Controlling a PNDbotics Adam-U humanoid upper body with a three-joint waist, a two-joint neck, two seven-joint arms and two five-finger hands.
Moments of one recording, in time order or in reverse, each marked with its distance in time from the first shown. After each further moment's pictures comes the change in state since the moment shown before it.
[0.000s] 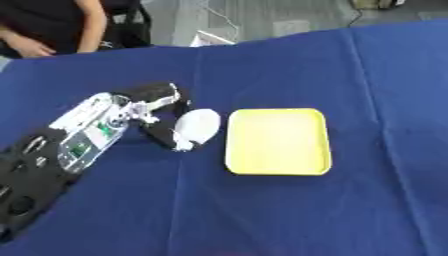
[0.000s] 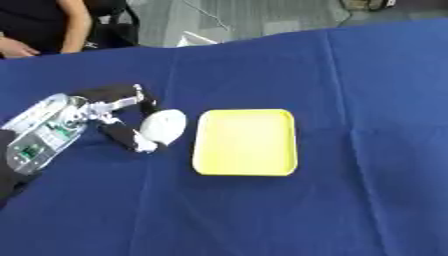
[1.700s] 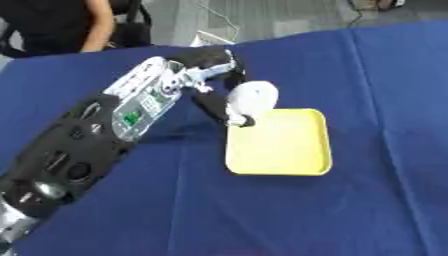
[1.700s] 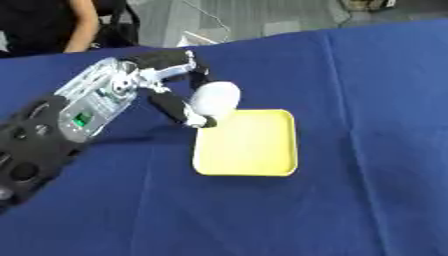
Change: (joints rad) left arm -0.229 -0.205 -0.044 0.120 -0.074 -0.046 -0.042; right arm 0.000 0.000 0.001 0.000 0.000 -0.002 0.003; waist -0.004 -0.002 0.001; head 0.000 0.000
